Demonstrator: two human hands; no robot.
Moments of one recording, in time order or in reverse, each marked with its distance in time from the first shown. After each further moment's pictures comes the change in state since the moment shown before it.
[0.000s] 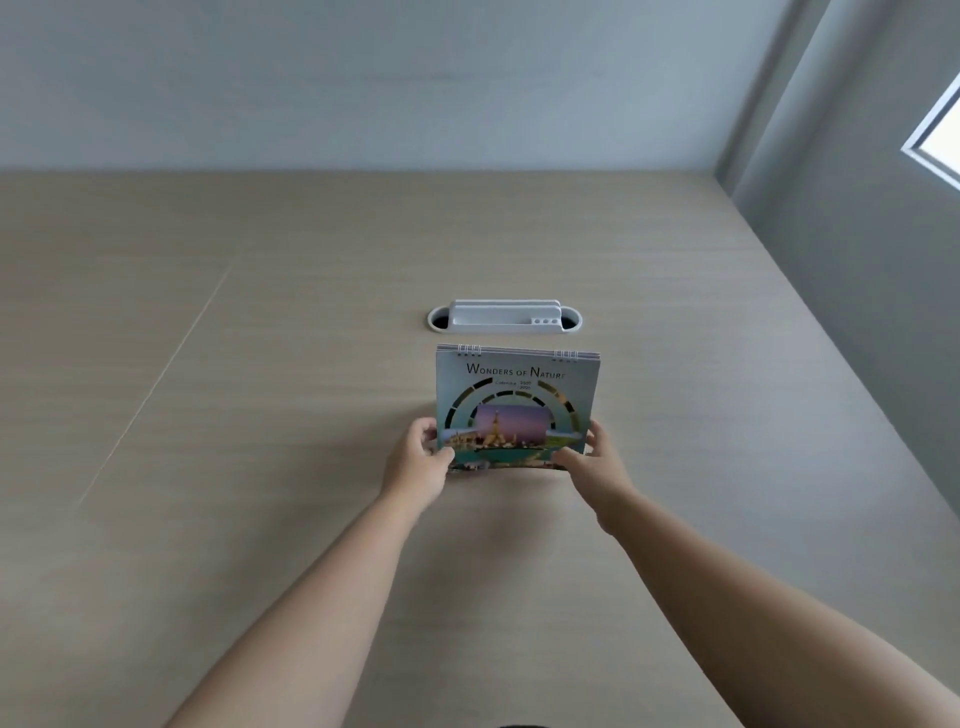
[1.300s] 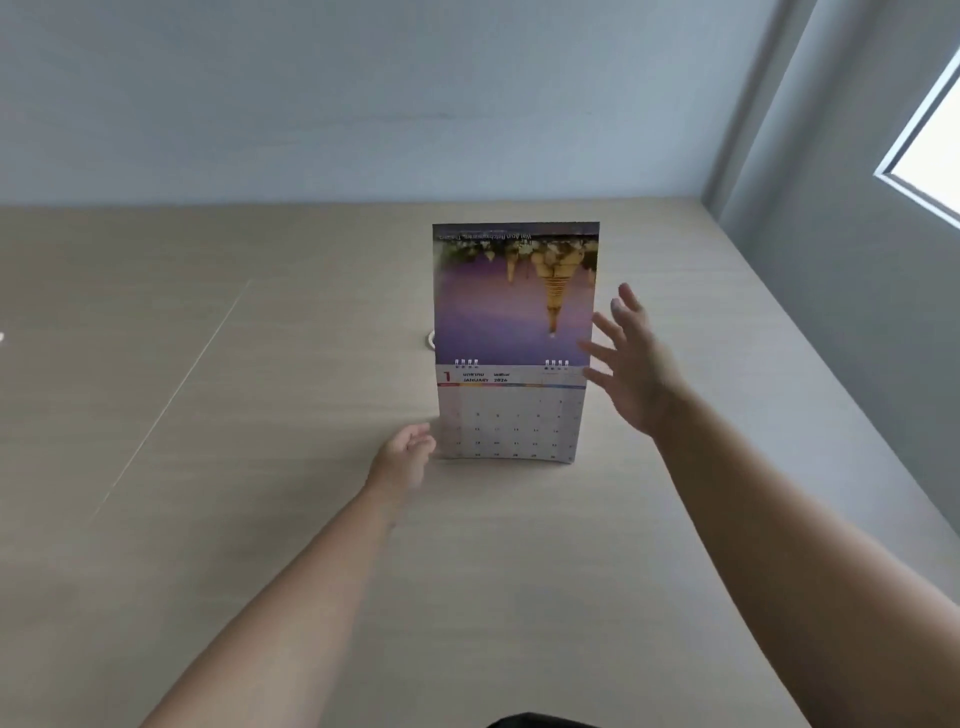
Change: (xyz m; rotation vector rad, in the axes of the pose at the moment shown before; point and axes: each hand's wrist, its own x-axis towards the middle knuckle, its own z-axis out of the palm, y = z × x) left_hand 0.001 0.005 -0.022 -0.242 -0.037 -0.002; right_hand -0.021 -0.137 -0.044 0.395 -0.174 -0.239
